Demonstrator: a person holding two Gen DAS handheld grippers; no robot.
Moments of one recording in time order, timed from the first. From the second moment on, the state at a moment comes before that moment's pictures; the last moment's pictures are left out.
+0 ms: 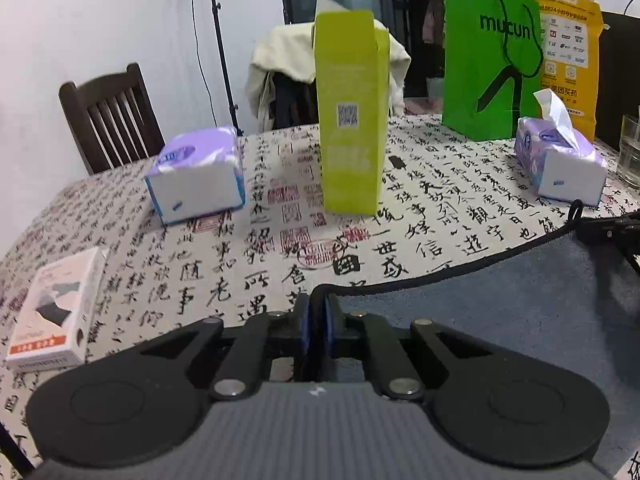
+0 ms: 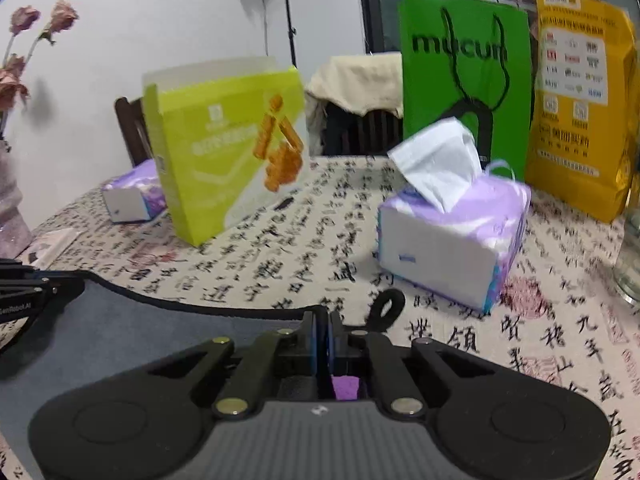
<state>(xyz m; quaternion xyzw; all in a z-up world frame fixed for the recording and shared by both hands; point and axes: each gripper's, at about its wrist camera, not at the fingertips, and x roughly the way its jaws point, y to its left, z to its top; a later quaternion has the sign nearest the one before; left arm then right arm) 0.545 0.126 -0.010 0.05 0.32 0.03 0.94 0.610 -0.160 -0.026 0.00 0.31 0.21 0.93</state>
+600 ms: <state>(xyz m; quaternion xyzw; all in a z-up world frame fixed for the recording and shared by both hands) 0.507 0.148 0.007 0.00 0.34 0.04 0.94 0.592 -0.170 -0.010 -0.01 0.34 0.17 0.93</state>
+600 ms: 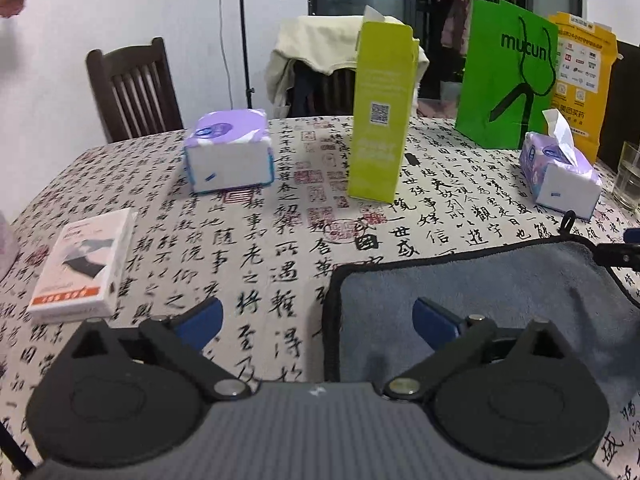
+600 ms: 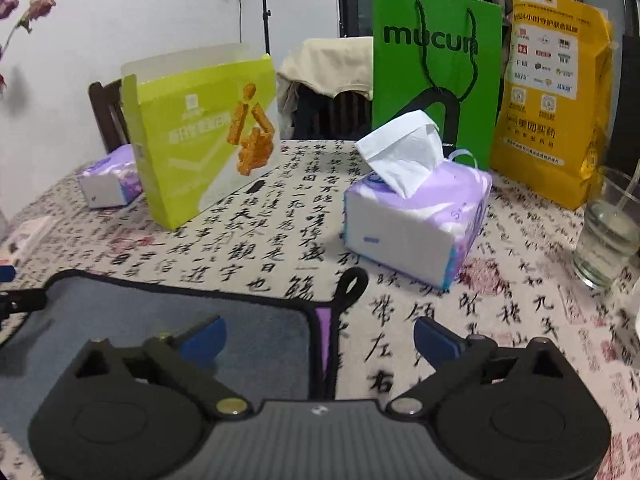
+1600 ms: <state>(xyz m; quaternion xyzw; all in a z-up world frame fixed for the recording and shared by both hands) 0.341 0.112 0.023 -0.01 0.30 0.05 0.95 0.425 -0.185 0.016 -0.01 0.30 0.22 0.93</state>
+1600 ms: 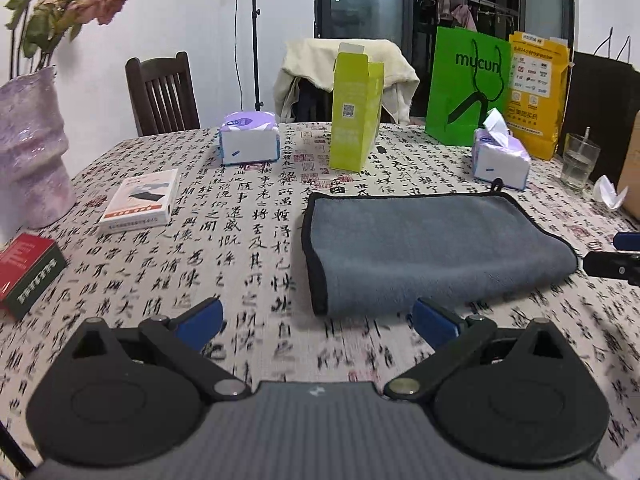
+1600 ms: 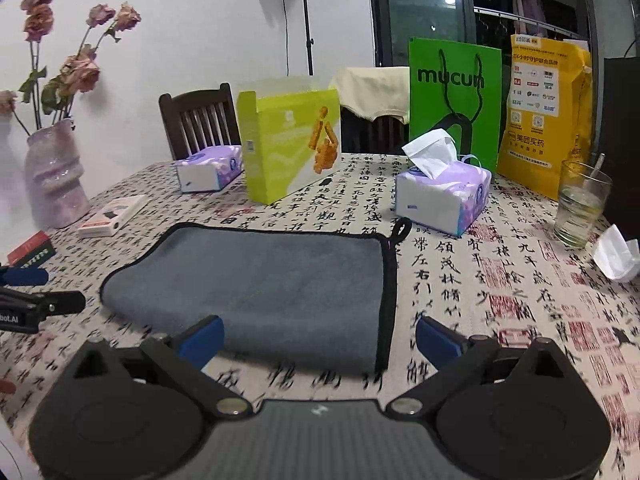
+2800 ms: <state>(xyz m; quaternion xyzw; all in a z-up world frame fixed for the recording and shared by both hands) 0.110 0.069 0.043 0.02 0.19 0.05 0.98 0.196 -0.219 0.043 0.00 0.21 0.21 0.95</state>
